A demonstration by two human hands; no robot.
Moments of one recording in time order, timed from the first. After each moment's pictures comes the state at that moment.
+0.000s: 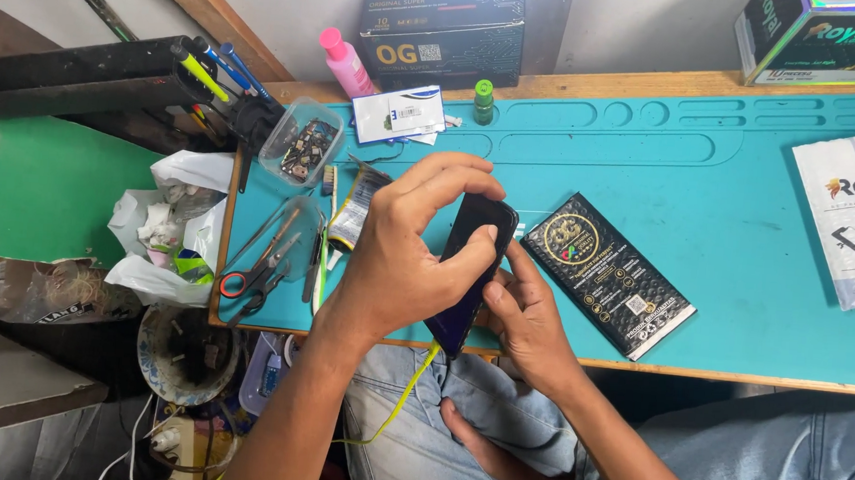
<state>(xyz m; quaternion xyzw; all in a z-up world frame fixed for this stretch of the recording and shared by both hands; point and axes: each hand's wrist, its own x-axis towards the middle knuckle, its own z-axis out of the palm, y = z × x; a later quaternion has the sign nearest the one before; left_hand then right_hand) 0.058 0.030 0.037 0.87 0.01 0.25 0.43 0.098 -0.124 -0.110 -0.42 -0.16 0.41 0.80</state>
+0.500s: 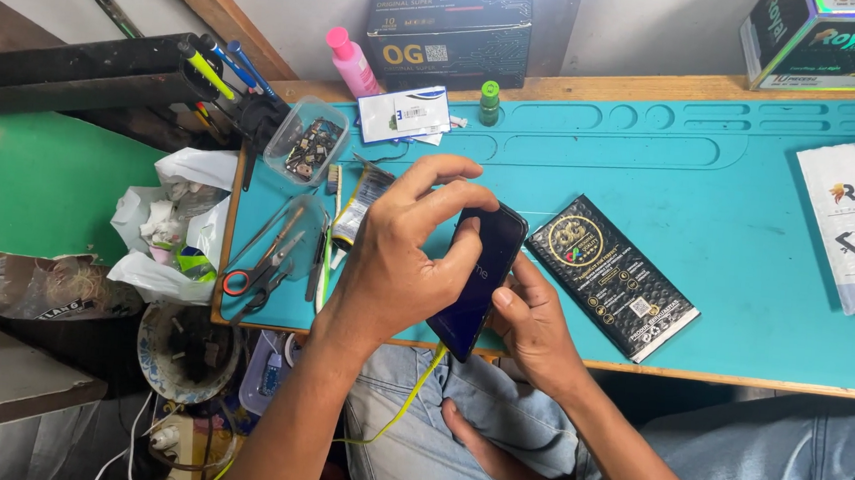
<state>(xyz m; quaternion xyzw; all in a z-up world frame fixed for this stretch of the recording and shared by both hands) 0.049 0.035 0.023 0.89 0.02 0.27 0.36 0.096 -0.127 -0.115 -0.42 -0.17 0.41 0.80</state>
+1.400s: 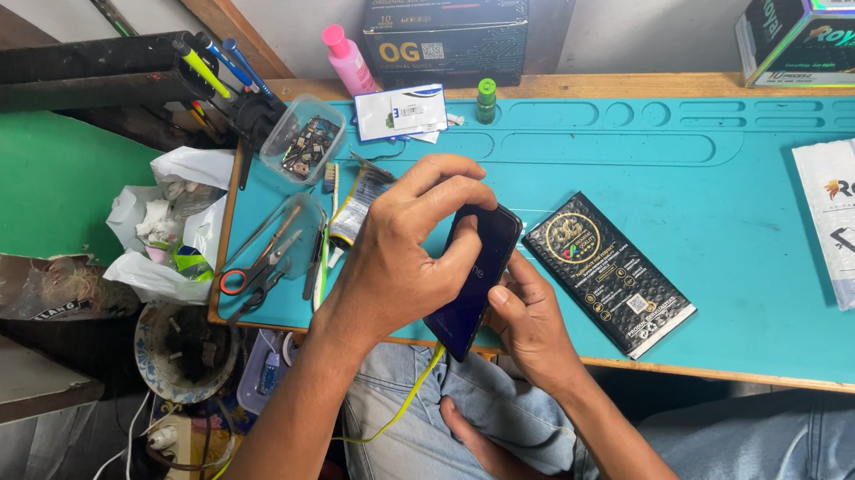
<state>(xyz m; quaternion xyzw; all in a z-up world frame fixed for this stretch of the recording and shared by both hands) 0.052 0.036 0.026 0.89 -0.01 0.26 0.38 0.096 -0.125 -0.117 -0.42 -0.17 0.40 0.80</state>
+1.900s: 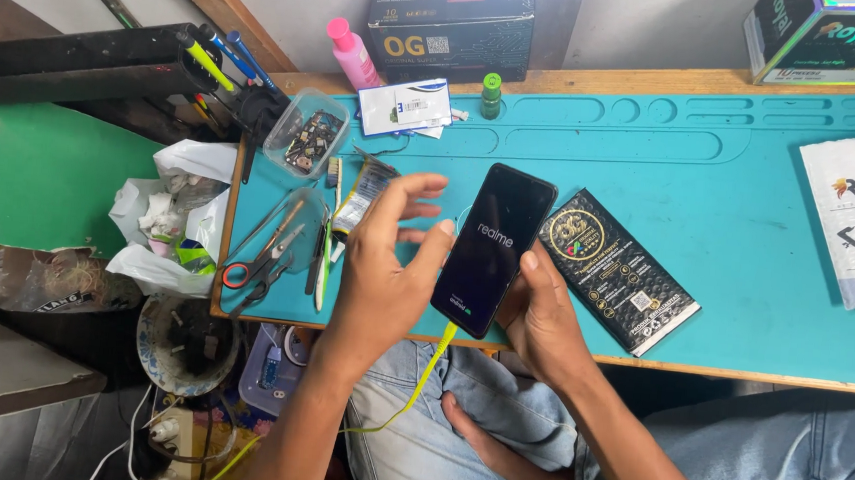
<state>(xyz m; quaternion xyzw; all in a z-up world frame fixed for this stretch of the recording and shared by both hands) 0.024 0.030 0.003 0.82 0.20 0.22 0.50 0.102 -0.113 -0.126 -0.38 -0.08 0.37 0.84</state>
